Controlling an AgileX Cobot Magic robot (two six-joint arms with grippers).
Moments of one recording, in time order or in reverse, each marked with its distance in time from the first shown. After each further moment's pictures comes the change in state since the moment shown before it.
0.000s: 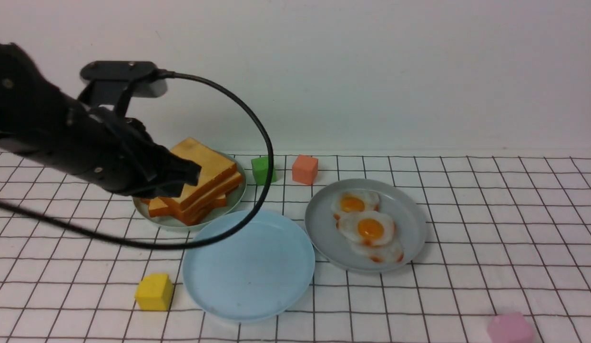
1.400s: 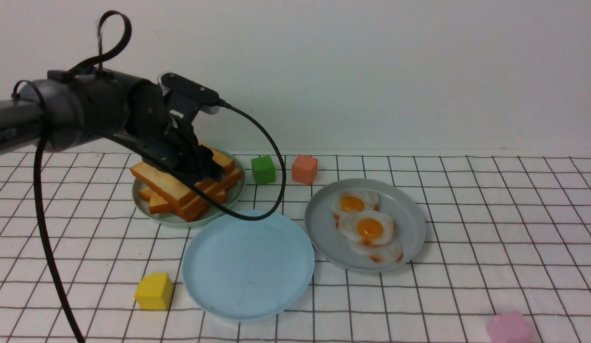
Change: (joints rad) right arm 0.086 0.067 -0.065 0.029 0.029 -0.049; left arm -0.012 0.420 -0.290 0.355 -0.167 -0.013
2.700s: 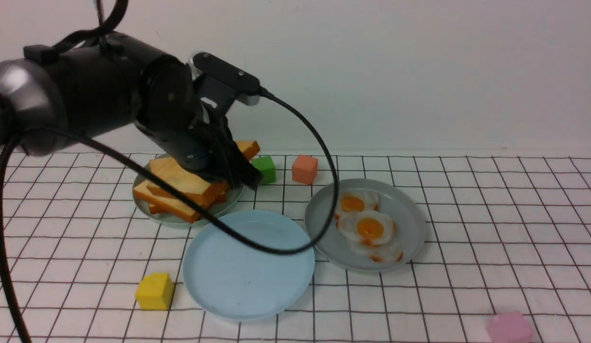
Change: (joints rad) right arm 0.000 0.000 0.000 0.000 0.029 -0.021; left arm -0.248 -0.230 0.106 0.076 0.171 -0.136
